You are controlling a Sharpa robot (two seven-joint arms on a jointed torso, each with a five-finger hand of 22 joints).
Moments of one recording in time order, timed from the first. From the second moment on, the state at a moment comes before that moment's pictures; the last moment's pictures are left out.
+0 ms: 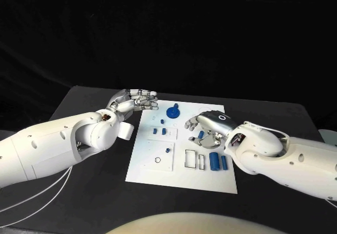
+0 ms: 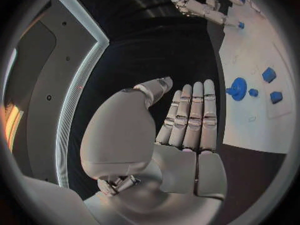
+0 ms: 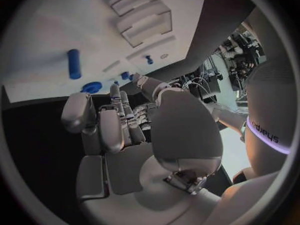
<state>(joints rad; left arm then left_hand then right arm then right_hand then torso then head) 1.06 -0.90 0.05 1.54 -0.07 -0.25 0.37 1.36 -0.21 0.58 0.02 0.19 0.88 0.22 0.25 0.14 1.14 0.17 0.07 0.07 0.98 0.12 0.38 0.19 0.17 0.92 0.21 0.36 0.20 1.13 -0.81 -0.11 1.69 -1.68 -0.41 -0.15 1.21 -0.23 0.59 0.00 0.06 0.90 0.19 0.14 0.43 1.04 0.12 0.16 0.15 1.46 0.03 1.35 1.09 0.09 1.32 0.13 1.13 1.27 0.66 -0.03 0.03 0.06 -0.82</state>
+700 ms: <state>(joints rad) 1.06 -0.90 0.05 1.53 -0.07 -0.23 0.36 1.36 -0.21 0.58 0.02 0.19 0.88 0.22 0.25 0.14 1.14 0.17 0.07 0.07 0.98 0.12 0.38 0.19 0.17 0.92 0.21 0.36 0.20 1.17 -0.85 -0.11 1.60 -1.57 -0.28 -0.13 1.26 -0.21 0.47 0.01 0.10 0.88 0.18 0.13 0.42 0.95 0.12 0.18 0.11 1.44 0.04 1.32 1.04 0.12 1.26 0.14 1.01 1.19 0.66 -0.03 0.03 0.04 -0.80</state>
